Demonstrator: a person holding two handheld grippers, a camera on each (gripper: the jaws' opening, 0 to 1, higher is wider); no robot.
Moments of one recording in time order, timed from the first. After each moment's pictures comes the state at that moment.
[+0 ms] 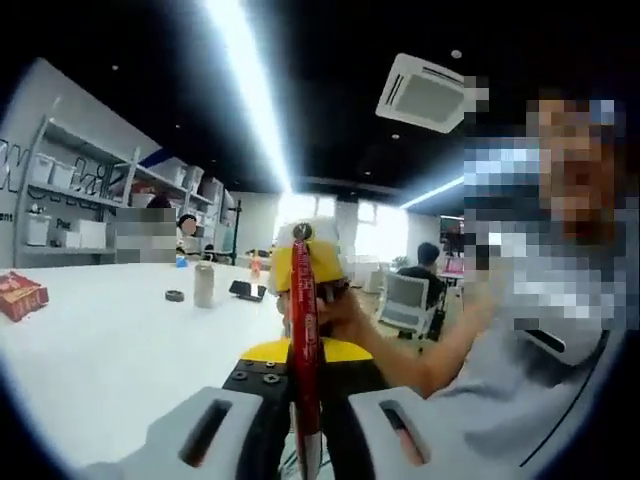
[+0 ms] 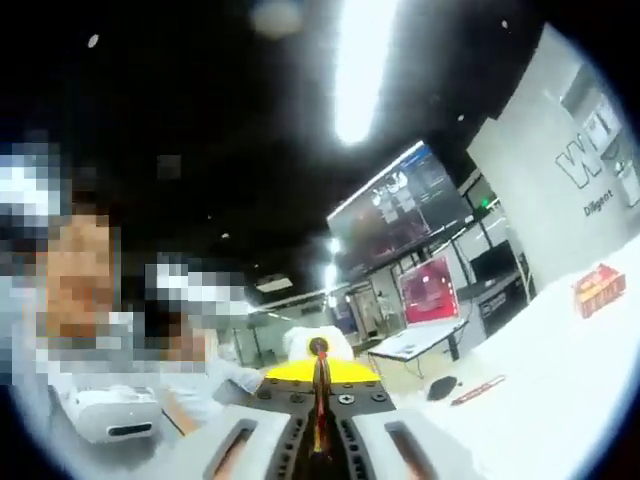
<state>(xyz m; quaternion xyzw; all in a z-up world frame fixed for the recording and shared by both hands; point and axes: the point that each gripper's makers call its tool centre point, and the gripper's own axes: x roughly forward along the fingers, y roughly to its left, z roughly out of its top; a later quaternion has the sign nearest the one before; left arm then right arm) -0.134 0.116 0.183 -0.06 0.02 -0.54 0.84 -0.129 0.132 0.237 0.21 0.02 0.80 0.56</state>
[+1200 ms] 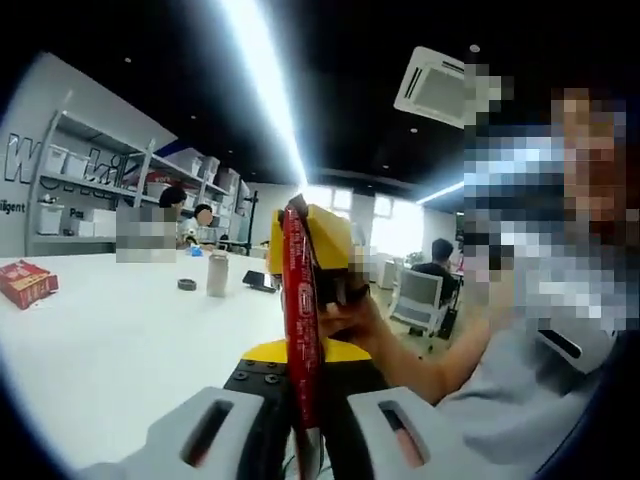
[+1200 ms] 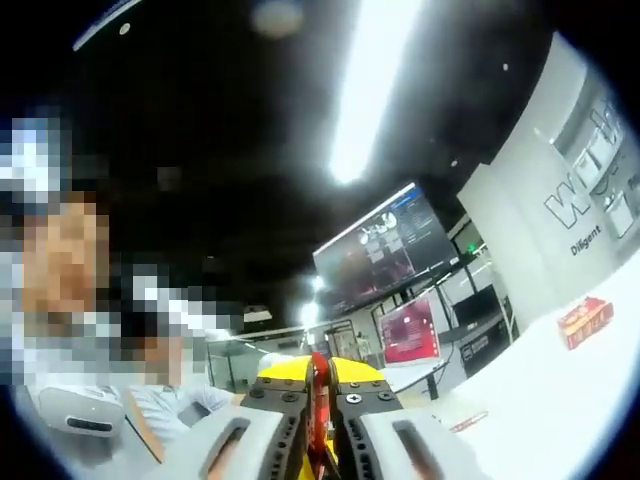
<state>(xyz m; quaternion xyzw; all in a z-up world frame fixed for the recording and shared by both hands) -0.118 0.113 0.175 -0.06 0.04 -0.52 0.85 -0.118 0.141 0.248 0.25 -0.06 0.76 0.60</state>
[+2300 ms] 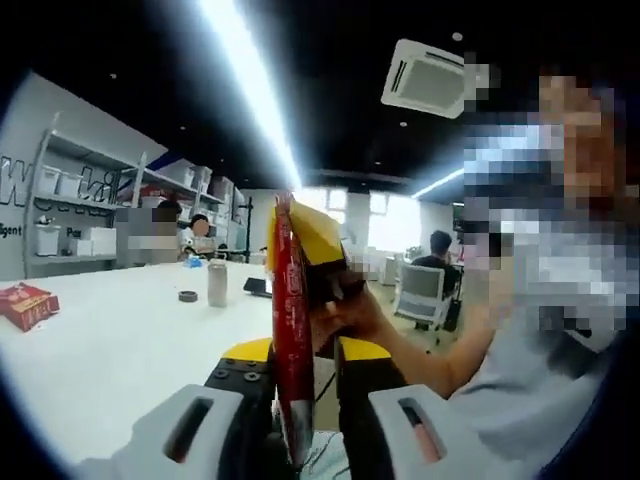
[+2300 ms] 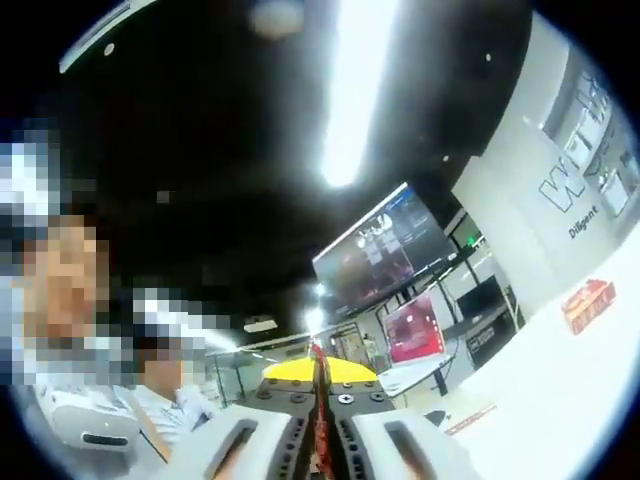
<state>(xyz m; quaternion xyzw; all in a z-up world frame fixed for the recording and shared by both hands) -0.117 0.109 0.177 -0.04 0.01 -0.52 0.85 -0.113 0.133 0.251 0.28 -0.04 0.76 0.59</state>
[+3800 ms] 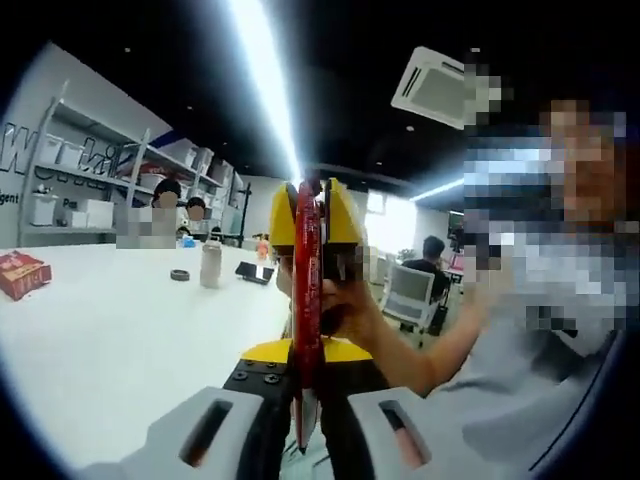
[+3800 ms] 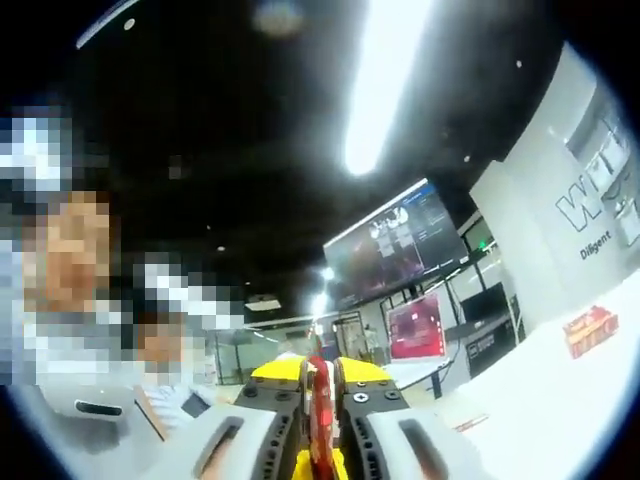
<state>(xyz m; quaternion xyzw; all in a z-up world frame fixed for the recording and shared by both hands) -0.121 0.114 0.163 -0.06 0.05 -0.54 0.84 -0.119 0.137 0.252 0.22 -0.06 0.78 0.59</state>
